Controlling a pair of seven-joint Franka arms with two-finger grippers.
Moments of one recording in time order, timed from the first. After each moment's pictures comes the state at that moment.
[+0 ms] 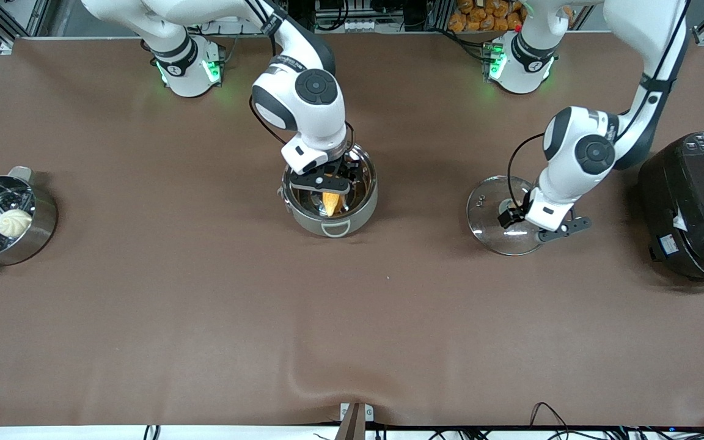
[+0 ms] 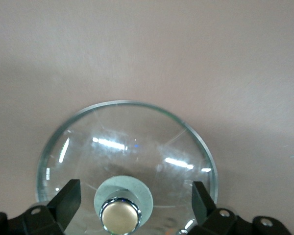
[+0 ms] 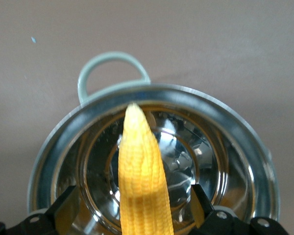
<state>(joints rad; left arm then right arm) 0.01 0.20 -0.22 -2.24 0.09 2.46 -0.57 0.41 0.43 0.44 -1.77 -0.26 2.21 1.13</state>
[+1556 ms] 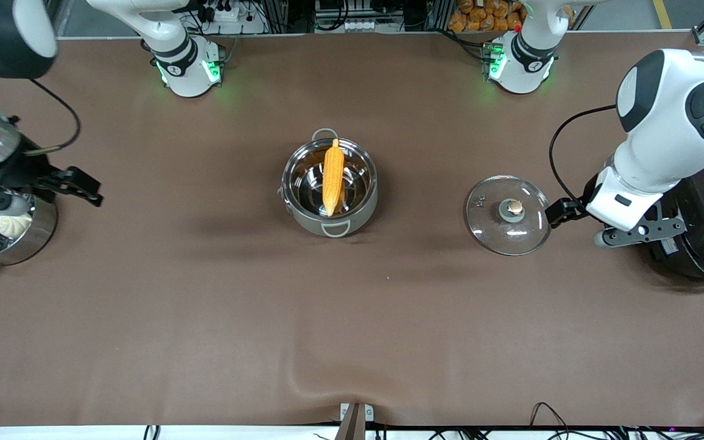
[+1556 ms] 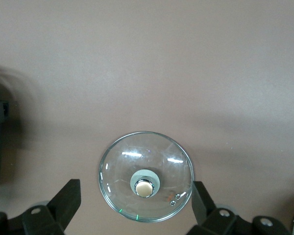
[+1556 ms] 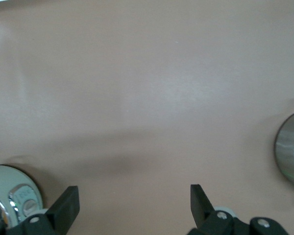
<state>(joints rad) 0.02 0.16 -0.23 -1.73 0.09 1.90 -0.37 0.04 0.01 -0.04 -1.74 0.02 1.82 0.10</state>
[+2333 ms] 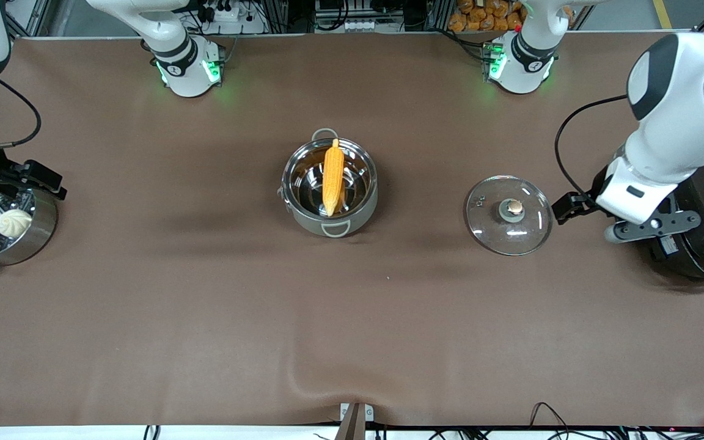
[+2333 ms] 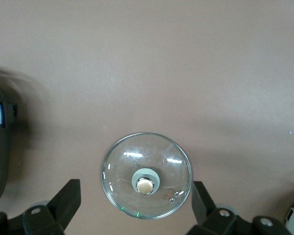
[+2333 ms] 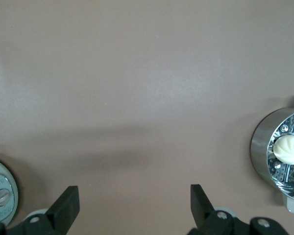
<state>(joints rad) 0.02 0.13 -0.23 -1.68 0.09 1.85 -0.37 0.04 0.00 -0.12 -1.74 0.02 1.78 -0.02</state>
